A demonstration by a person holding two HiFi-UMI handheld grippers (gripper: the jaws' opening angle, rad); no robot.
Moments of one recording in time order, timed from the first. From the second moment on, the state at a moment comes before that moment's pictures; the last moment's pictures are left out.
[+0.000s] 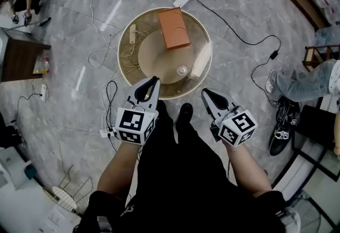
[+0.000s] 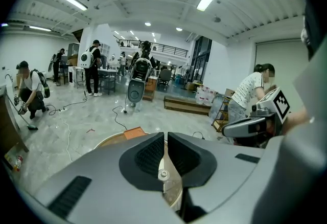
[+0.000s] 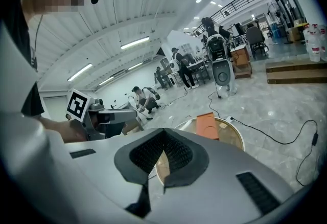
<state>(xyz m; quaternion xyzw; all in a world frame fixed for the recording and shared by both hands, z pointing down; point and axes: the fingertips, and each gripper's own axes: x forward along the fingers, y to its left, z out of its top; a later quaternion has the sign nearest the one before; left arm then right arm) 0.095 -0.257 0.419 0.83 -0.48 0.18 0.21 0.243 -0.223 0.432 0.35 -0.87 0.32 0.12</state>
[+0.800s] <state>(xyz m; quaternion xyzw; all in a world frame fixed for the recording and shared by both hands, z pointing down) 0.120 -0.307 0.655 0.85 -0.44 0.17 0.23 0.213 -0.264 0.645 0.30 -0.87 0.35 0.15</state>
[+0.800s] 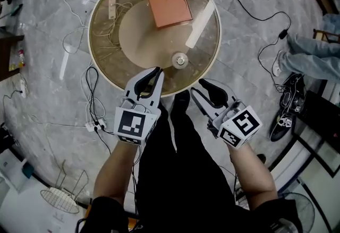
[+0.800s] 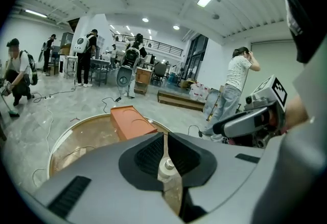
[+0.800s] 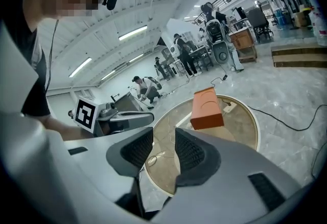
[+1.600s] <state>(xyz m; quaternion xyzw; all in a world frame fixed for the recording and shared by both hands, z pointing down) 0.173 -0.316 0.829 0.89 -0.37 0.17 0.19 0.265 -0.258 0.827 0.38 -0.84 0.34 0.19</state>
